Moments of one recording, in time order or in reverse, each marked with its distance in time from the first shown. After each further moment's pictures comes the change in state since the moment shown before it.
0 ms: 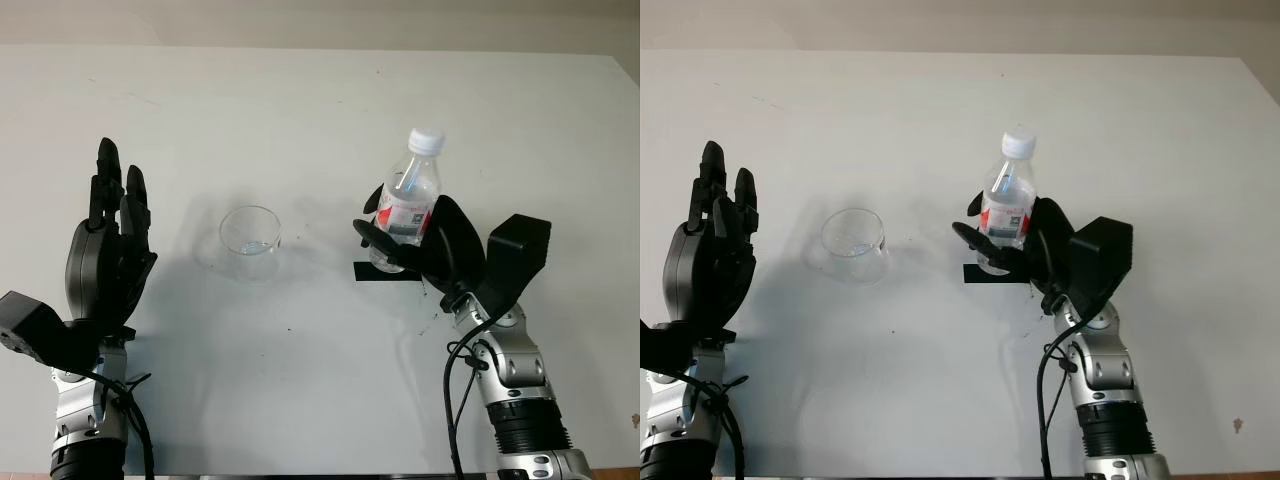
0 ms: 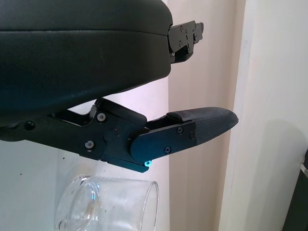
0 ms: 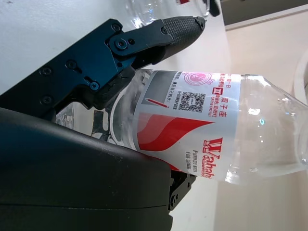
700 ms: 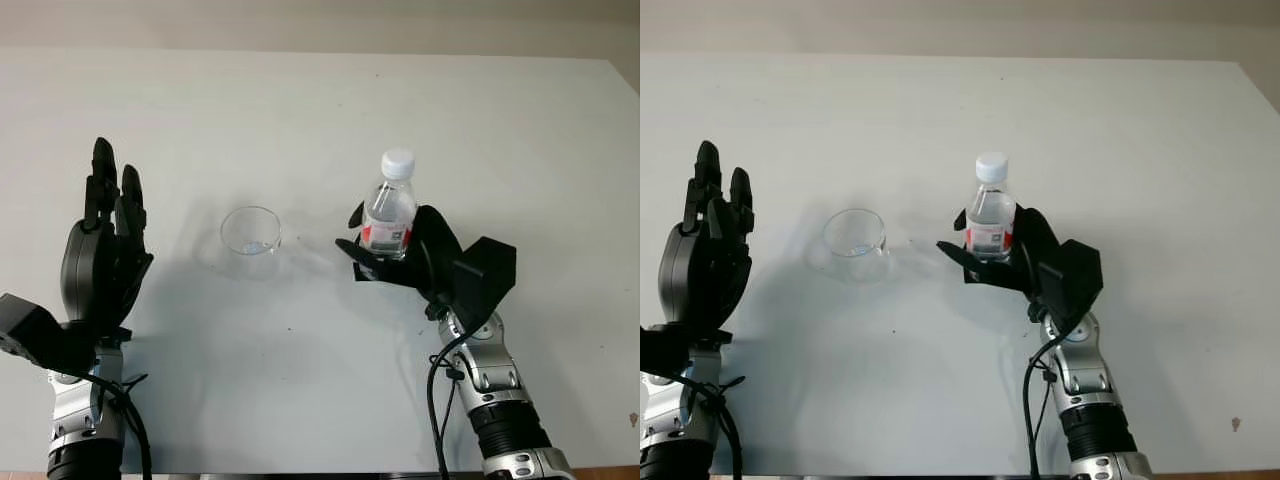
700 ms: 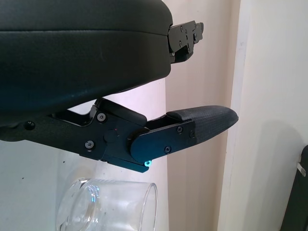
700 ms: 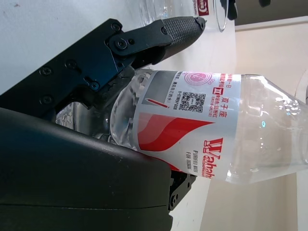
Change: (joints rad) left arm 0.001 0.010 0.005 0.011 0.003 -0.013 -0.003; right arm -0.005 0.030 0.027 0.094 -0.108 -0.169 -0.015
